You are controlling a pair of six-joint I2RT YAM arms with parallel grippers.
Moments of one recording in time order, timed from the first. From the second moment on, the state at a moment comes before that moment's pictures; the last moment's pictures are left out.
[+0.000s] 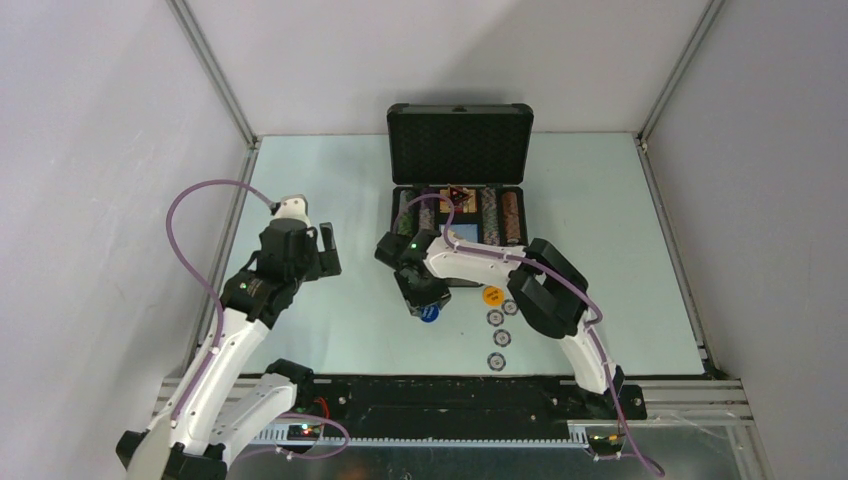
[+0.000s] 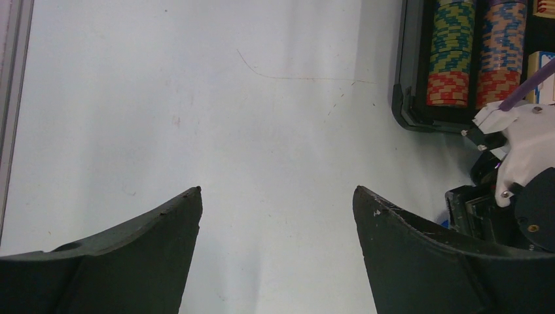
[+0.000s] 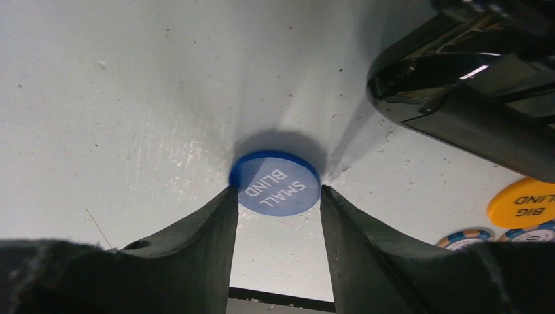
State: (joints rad) left arm -0.31 0.81 0.83 -0.71 -0.29 -0.31; right arm 1.03 2.14 1.65 -0.95 0.10 0.59
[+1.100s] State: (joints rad) left arm -0.31 0.81 0.83 -0.71 -0.29 -0.31; right arm 1.01 2.17 1.68 -0.97 0.05 0.58
